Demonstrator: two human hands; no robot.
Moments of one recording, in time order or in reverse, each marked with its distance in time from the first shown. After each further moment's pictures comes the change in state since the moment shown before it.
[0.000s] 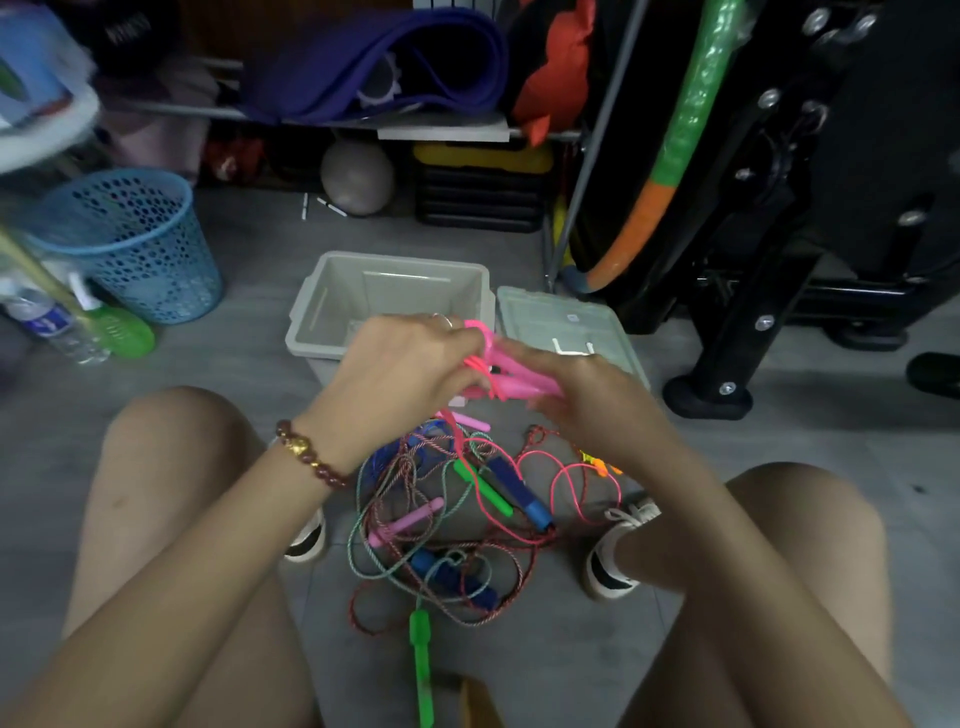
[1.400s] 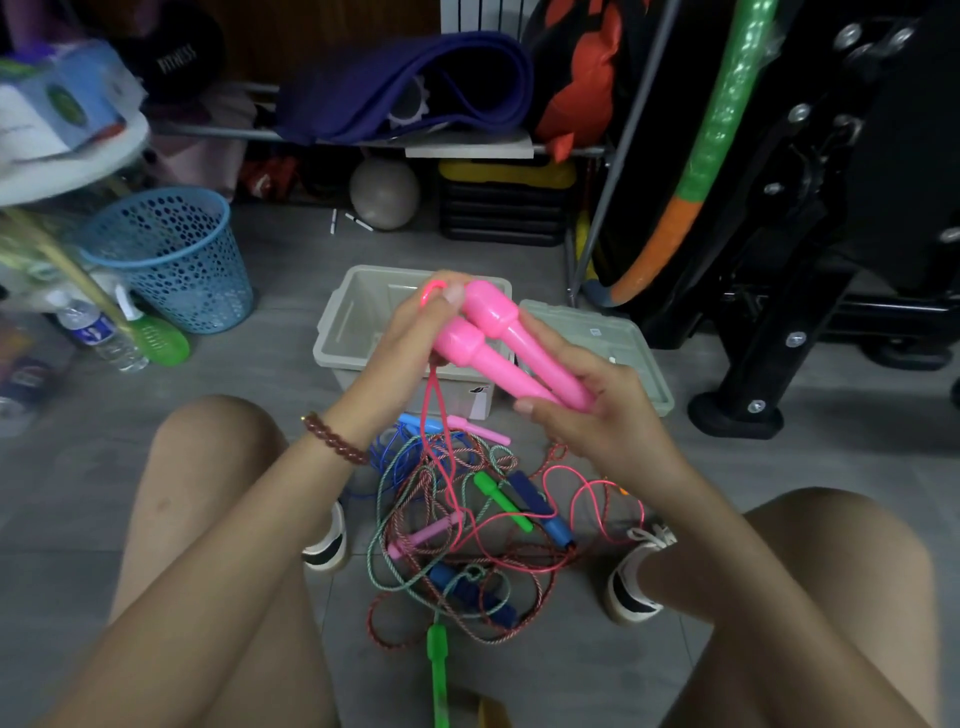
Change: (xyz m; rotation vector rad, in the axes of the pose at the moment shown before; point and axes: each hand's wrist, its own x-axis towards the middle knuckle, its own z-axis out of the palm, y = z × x) left_hand 0.013 -0.008 0.006 -1.330 0.230 -0.653; right_hand -0.004 -0.023 0.004 0.970 0.157 -0.137
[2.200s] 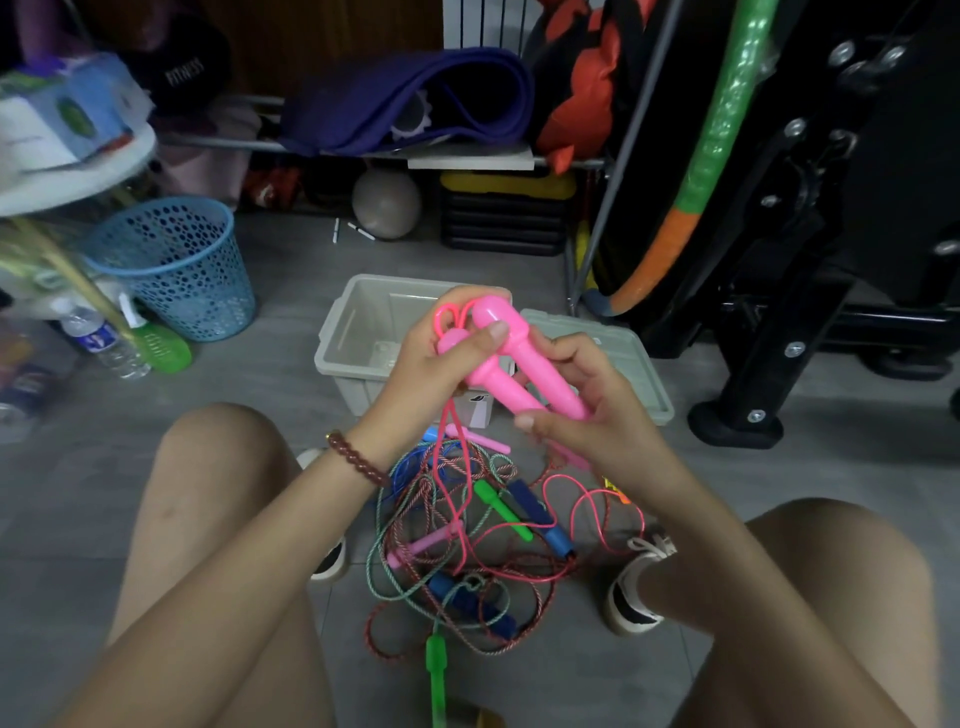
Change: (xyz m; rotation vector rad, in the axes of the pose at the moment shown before) left_hand -0.007 -0.005 0.013 -0.107 -0.002 -0.013; right_hand 0.000 0.004 -0.002 0.215 -0.063 0.056
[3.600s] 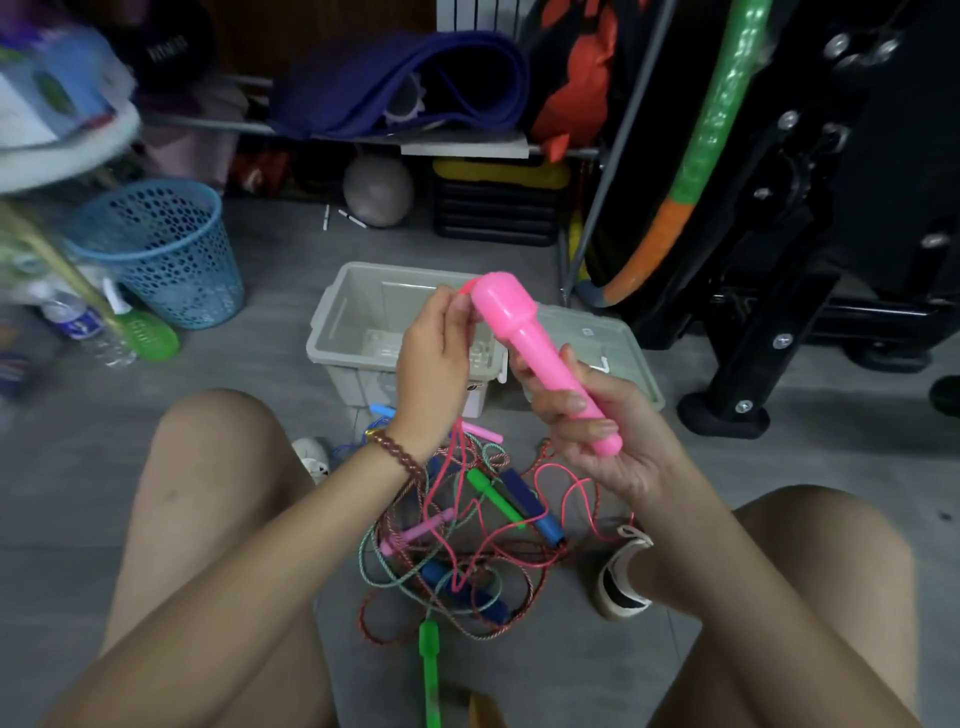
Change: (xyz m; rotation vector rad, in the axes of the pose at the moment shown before) left_hand 0.009 -0.036 0.007 0.379 0.326 0.196; right_hand 0.008 0.018 -0.011 1.415 -0.402 0.542
